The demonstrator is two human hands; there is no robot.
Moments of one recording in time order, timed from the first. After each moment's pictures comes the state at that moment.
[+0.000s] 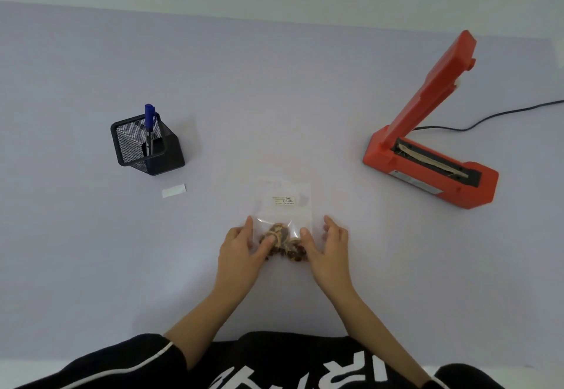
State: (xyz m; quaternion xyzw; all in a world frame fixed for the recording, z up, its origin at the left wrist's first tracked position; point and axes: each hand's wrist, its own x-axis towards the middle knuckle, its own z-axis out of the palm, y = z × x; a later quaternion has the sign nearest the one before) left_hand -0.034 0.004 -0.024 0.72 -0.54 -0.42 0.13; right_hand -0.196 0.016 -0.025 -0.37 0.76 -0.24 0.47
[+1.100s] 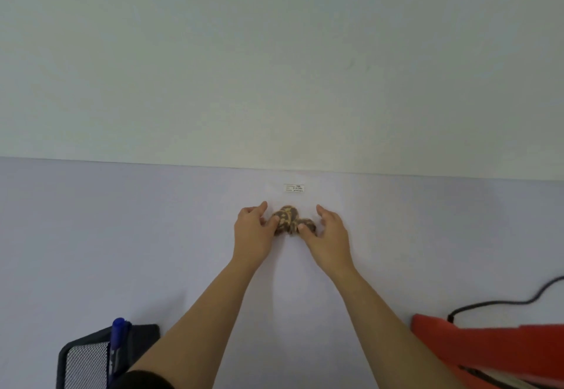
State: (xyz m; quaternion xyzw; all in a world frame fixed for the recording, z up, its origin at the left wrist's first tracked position) left_hand -0.062 -0.352 -0.037 0.71 -0.53 -0.39 0.25; right_hand -0.203 -0.331 -0.046 -0.49 0.72 -0.31 0.39
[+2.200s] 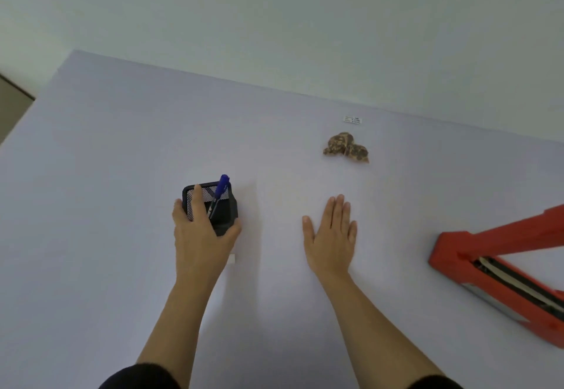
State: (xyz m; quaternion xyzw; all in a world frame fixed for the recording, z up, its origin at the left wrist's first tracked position) left_hand 0.084 -0.135 0.022 0.84 -0.44 -0.25 0.20; right_hand -0.106 -0.163 -0.078 -0.64 0.75 -0.07 0.16
